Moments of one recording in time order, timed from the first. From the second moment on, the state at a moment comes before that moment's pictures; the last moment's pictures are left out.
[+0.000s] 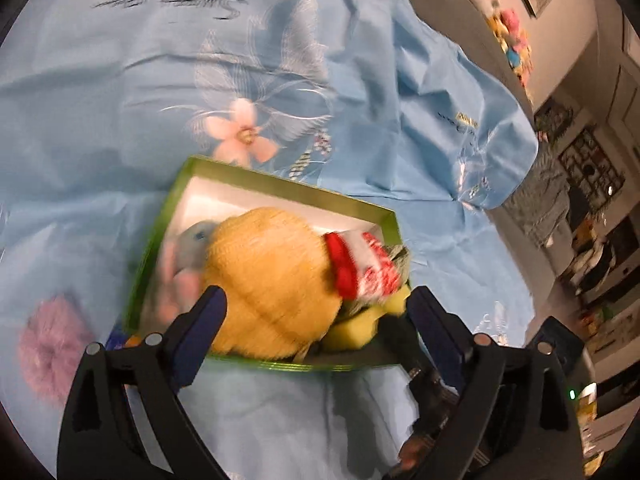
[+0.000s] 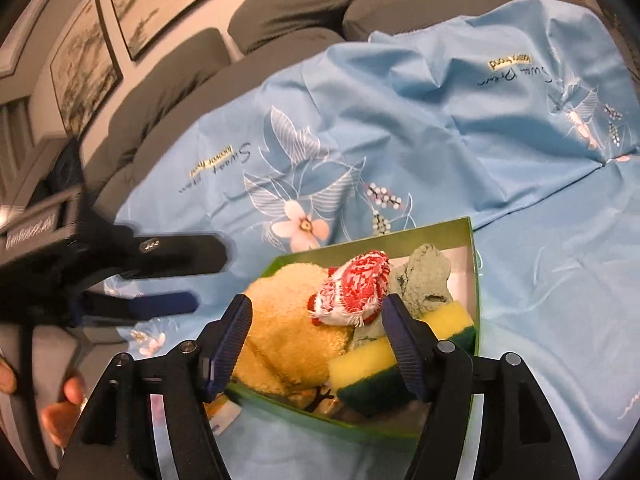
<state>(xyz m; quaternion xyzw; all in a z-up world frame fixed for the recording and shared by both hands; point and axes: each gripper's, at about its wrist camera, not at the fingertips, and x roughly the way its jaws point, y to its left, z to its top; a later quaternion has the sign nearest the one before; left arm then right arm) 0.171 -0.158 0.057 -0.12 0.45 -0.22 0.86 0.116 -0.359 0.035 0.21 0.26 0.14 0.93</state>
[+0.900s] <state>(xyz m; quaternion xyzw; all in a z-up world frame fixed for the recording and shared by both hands) 0.107 0.006 -0.051 -0.28 0.45 -0.18 0.83 0.095 -0.190 -0.014 0.01 0.39 0.28 0.87</state>
